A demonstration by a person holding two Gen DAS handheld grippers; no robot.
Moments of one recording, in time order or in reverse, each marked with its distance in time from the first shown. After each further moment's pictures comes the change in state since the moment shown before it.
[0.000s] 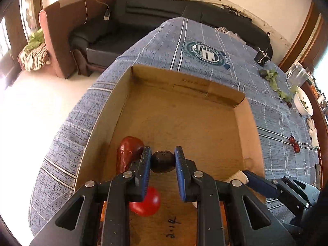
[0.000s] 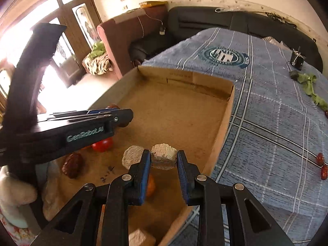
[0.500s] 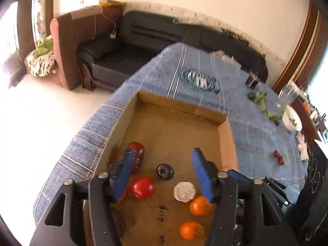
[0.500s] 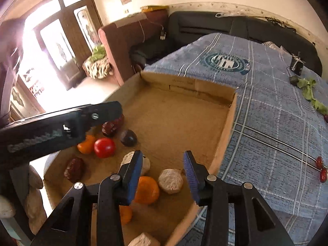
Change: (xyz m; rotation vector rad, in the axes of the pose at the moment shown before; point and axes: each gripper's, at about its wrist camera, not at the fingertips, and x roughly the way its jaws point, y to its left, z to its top) left arm -0.076 -0.006 -0.016 -0.054 -0.184 -0.013; right arm -0.031 0.004 -0.003 0.015 -0.093 0.006
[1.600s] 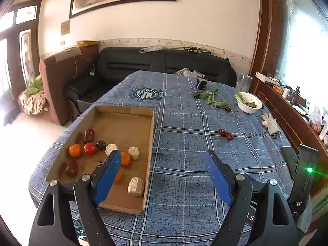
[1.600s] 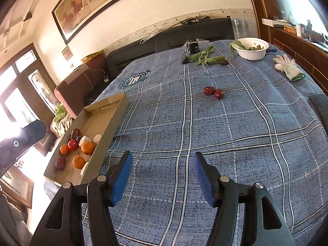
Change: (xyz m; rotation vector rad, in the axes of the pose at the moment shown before) left arm -0.114 -0.140 -0.111 0.204 -0.216 -0.034; right arm -0.151 -0.091 -0.138 0.393 -0.216 -0.227
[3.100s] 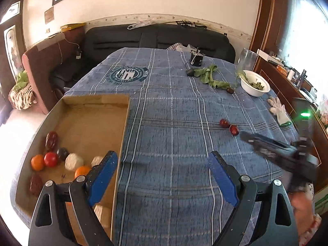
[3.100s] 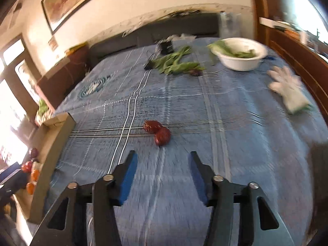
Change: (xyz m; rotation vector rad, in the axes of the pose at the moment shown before) left arm 0.116 -0.037 0.026 0.039 0.191 -0.050; right arm 0.101 -0.102 0.103 -0.071 0.106 -0.092
